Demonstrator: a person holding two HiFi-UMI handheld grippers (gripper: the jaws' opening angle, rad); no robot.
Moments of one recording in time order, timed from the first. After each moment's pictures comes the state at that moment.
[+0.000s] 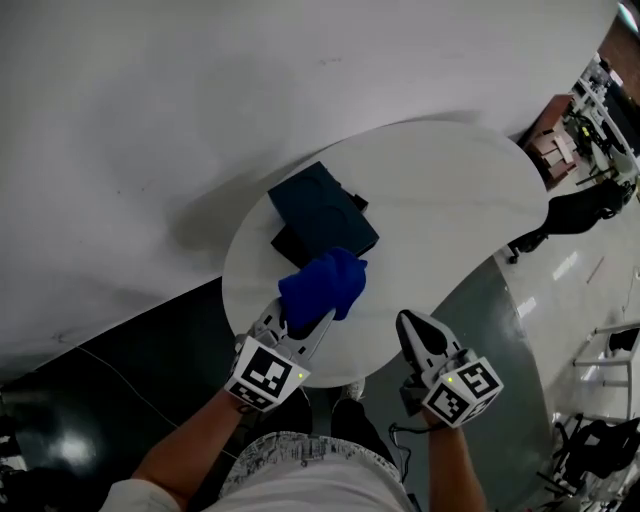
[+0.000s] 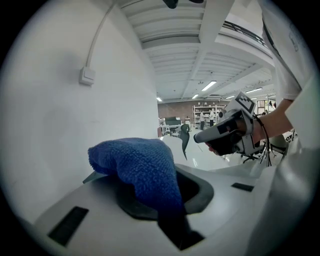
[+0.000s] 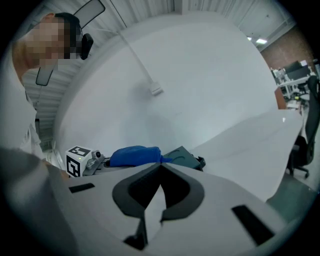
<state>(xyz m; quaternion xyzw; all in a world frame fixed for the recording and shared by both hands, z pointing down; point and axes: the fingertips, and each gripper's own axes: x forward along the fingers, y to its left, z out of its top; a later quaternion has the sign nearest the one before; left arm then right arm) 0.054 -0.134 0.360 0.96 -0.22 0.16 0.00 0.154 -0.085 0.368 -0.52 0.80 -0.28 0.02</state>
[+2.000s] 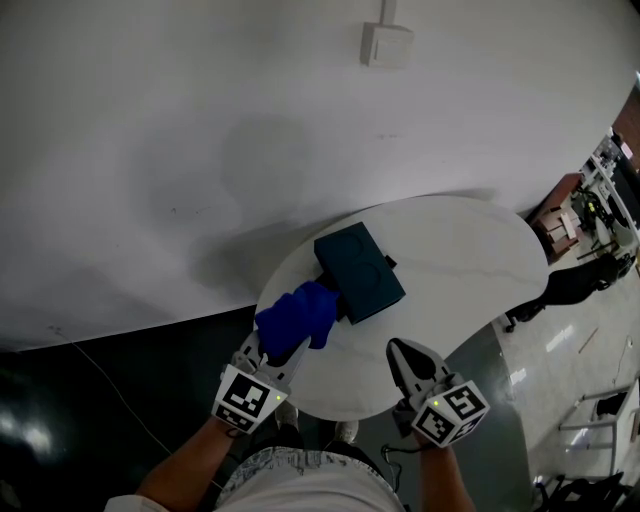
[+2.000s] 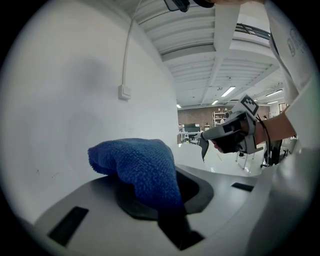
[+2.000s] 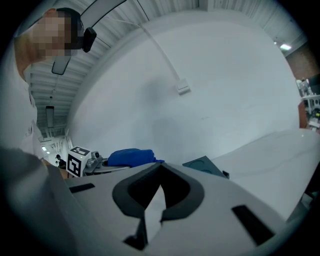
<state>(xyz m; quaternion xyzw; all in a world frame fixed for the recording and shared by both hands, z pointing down) -0.067 -0.153 0.315 0.94 -0.33 0.12 0.01 0.071 -0.114 0.311 -0.47 0.86 -0.21 -0.02</state>
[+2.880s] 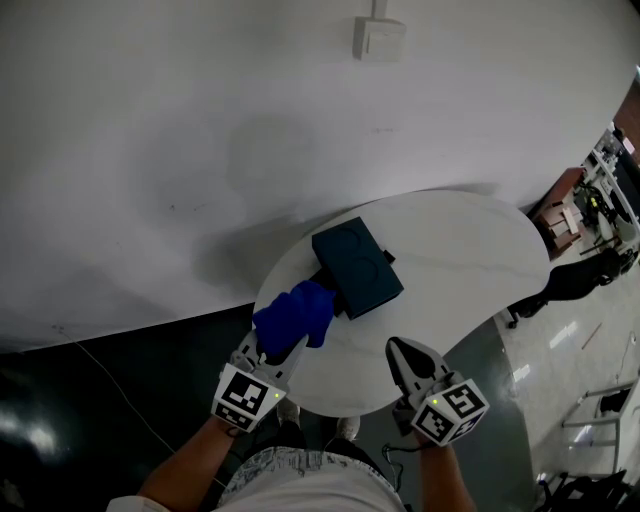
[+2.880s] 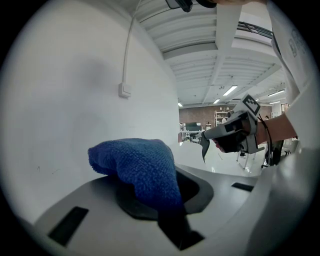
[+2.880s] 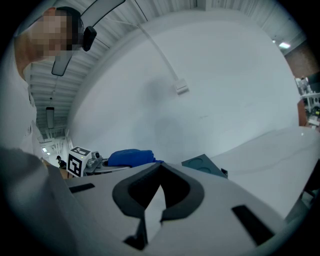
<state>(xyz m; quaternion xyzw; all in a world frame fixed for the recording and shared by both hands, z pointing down) -0.063 -0.148 0.321 0.93 -0.34 0.12 0.02 0.079 -0.107 0.317 -0.47 0.86 -0.22 -0.02</state>
